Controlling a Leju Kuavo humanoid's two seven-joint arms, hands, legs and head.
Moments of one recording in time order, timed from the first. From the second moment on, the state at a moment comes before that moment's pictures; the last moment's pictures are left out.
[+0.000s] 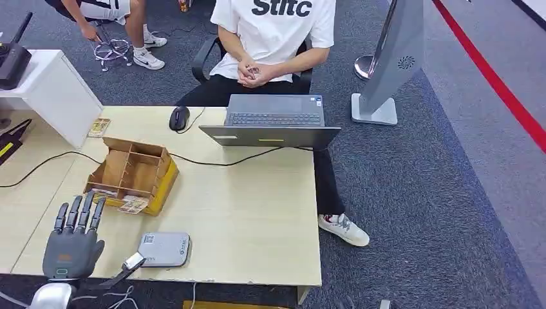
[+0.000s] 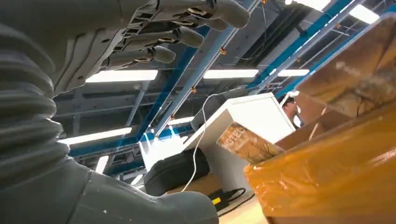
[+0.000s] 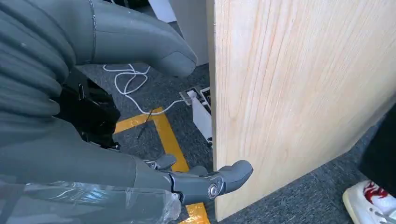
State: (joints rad) left arm 0.13 0.45 -0.16 -1.32 -1.56 0.67 0.24; right arm -0.18 0.22 -1.09 -0.23 0.35 0.31 -0.49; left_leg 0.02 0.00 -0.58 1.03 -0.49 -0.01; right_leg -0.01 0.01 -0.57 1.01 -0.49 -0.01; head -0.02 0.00
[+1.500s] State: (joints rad) left arm -0.15 0.42 -0.41 -1.07 -1.56 0.67 0.29; right arm -0.19 0.23 -1.05 -0.23 0.37 0.31 -0.47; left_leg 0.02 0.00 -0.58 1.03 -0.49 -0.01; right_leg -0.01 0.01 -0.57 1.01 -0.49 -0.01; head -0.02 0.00
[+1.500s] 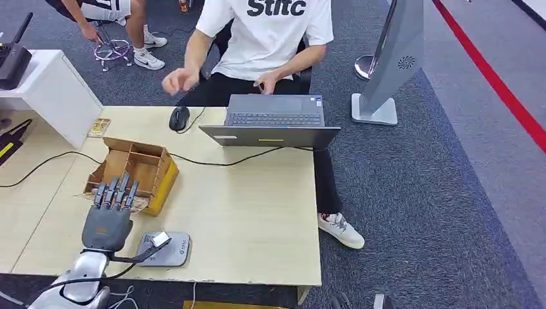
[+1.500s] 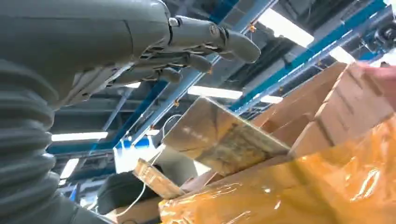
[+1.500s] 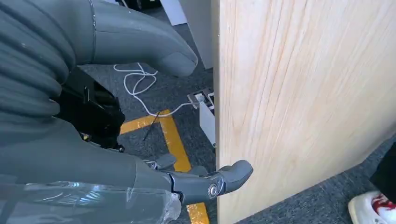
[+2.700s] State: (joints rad) left arm -0.15 0.42 -0.35 -1.10 -1.56 0.67 0.23; right arm -0.19 0.23 -1.05 -0.23 0.37 0.31 -0.47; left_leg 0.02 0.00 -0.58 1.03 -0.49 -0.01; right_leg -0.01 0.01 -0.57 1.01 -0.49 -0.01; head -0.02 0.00
